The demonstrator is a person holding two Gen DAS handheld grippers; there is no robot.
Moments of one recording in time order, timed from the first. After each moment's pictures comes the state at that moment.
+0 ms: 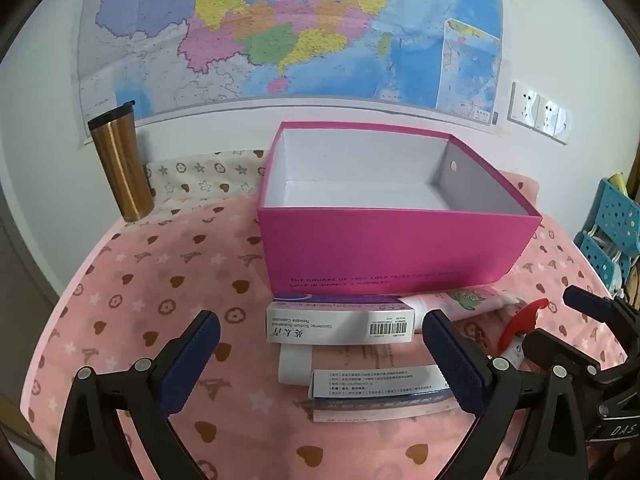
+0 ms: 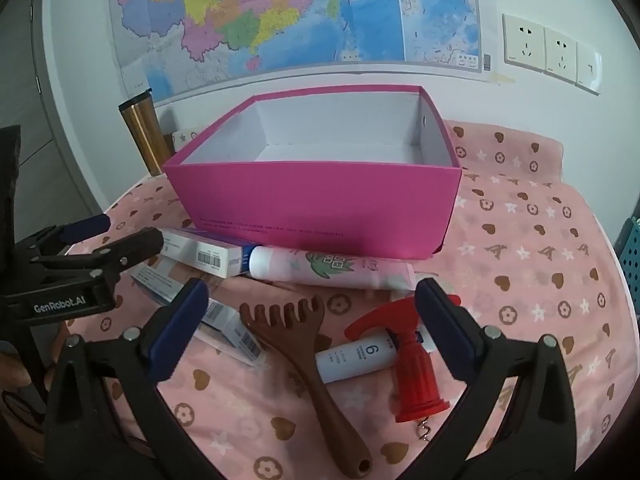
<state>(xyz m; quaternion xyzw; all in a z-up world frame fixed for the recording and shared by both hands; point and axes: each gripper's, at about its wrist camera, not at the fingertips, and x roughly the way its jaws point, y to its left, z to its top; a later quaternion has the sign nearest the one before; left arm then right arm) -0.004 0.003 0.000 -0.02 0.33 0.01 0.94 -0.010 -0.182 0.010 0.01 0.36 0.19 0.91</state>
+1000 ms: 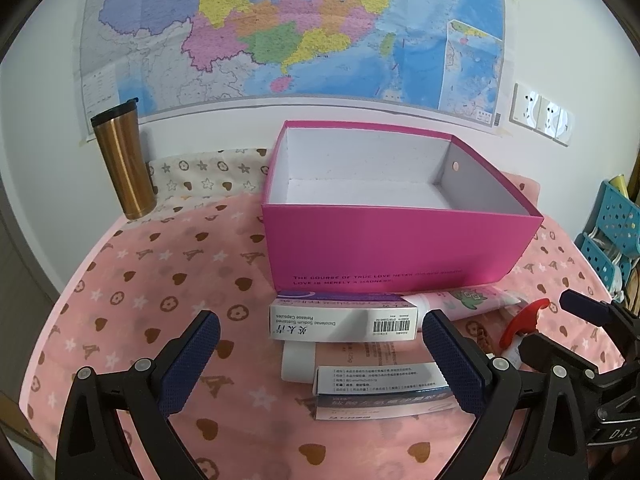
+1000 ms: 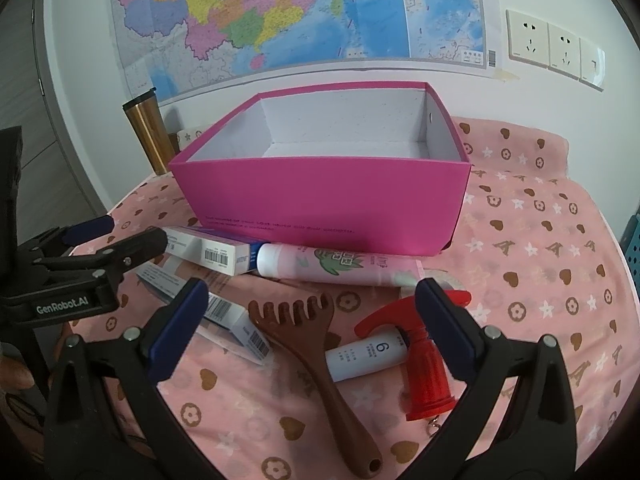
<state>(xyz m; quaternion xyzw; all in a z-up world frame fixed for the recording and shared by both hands) -0.005 0.007 -0.005 -0.02 0.33 0.01 0.94 -0.011 -0.179 0.008 0.03 0.36 0.20 0.91</state>
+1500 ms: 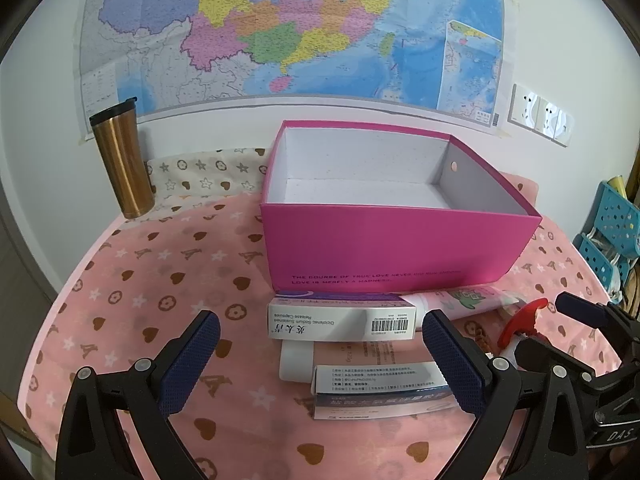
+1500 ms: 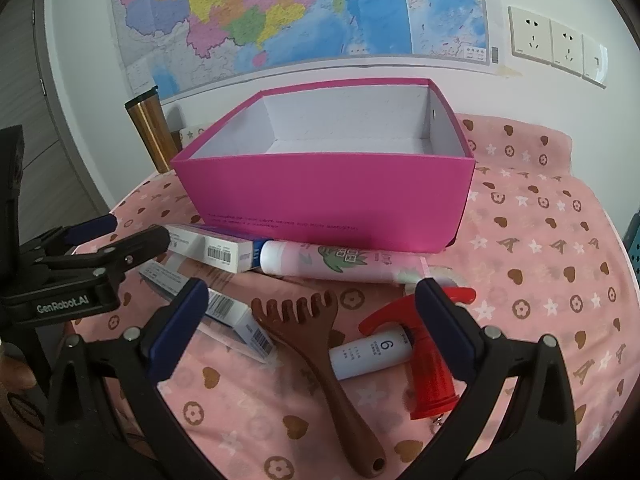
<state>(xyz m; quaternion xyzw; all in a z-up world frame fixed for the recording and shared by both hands) -0.005 0.005 -0.005 -0.02 0.33 0.01 0.94 -0.011 -0.177 0.006 0.03 0.36 0.20 0.91</state>
